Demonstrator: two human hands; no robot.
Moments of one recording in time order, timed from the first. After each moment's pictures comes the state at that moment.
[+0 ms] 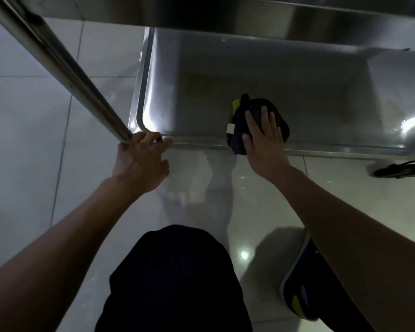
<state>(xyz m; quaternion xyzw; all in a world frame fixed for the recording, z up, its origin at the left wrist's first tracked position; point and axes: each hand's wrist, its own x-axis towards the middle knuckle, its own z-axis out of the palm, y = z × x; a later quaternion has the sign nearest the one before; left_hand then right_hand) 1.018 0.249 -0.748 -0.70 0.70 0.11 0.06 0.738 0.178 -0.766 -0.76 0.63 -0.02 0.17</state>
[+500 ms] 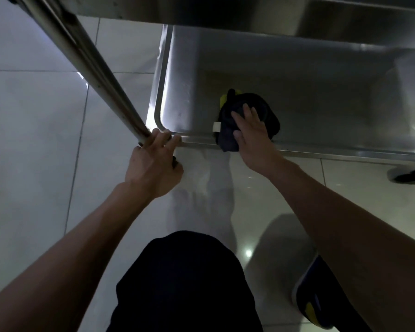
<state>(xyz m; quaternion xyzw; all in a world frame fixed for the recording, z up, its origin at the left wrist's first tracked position) 1.027 0.256 -0.751 -0.69 0.71 0.14 0.00 0.796 0.163 -0.764 -0.78 0.56 -0.05 0.28</state>
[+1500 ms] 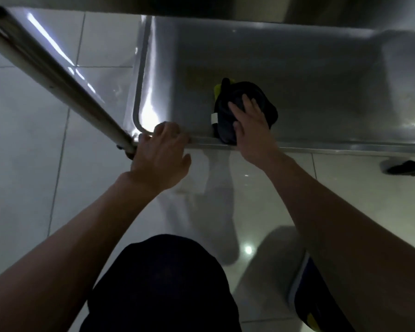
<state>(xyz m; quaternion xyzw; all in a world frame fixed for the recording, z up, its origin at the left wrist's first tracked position) 0.967 0.245 -0.738 -0.67 0.73 0.11 0.02 0.760 0.158 -0.776 -0.78 0.57 -0.08 0.23</state>
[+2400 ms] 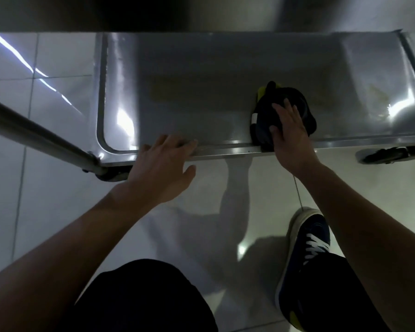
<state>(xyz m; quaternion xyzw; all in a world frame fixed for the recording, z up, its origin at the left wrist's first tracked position) 0.927 0.235 -0.746 -0.62 0.77 0.15 0.01 0.645 0.167 -0.767 -0.69 0.67 -0.14 0.22</state>
